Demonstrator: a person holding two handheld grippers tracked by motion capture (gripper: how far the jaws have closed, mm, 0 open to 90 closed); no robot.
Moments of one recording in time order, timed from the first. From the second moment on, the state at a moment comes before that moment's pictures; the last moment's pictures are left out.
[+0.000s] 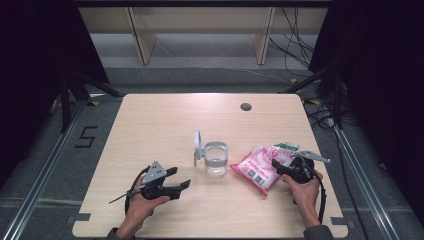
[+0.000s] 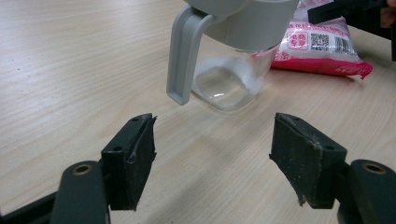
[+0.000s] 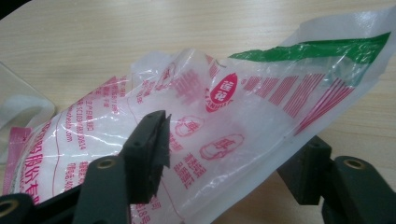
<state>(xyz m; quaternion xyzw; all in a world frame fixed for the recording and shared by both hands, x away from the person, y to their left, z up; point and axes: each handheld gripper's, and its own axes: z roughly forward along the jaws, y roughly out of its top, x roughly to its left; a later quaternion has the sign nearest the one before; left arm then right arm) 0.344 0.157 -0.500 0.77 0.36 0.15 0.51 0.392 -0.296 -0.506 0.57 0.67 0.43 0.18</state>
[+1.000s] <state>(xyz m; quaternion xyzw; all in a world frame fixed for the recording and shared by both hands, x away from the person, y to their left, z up) 0.344 0.155 -0.502 0.77 0.35 0.14 0.51 0.406 -0.289 -0.506 0.55 0.69 0.42 0.20</state>
